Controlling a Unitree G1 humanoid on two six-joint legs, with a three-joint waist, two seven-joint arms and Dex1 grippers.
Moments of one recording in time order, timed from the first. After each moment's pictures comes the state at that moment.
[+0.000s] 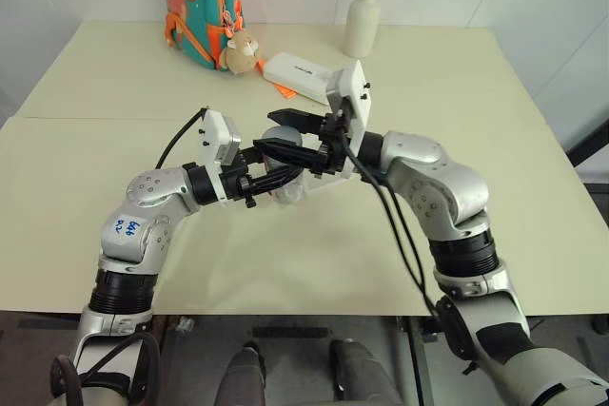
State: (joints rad) left arm -0.58 0.51 0.03 -0.10 -0.53 0.46 -0.89; right arm -0.89 -0.26 0.12 -0.05 0.53 0.65 0.86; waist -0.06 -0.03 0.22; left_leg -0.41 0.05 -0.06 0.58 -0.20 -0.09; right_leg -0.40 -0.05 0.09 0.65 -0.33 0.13
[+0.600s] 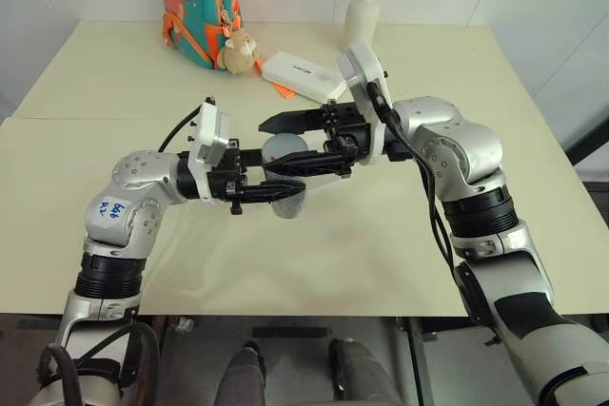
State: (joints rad) left arm -0.65 0.57 0.03 -0.06 -0.59 0.45 -1.16; right arm -1.05 -0.35 0.16 0.18 0.58 0.57 1.27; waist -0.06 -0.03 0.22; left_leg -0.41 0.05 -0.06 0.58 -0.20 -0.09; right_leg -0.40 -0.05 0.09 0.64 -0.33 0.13
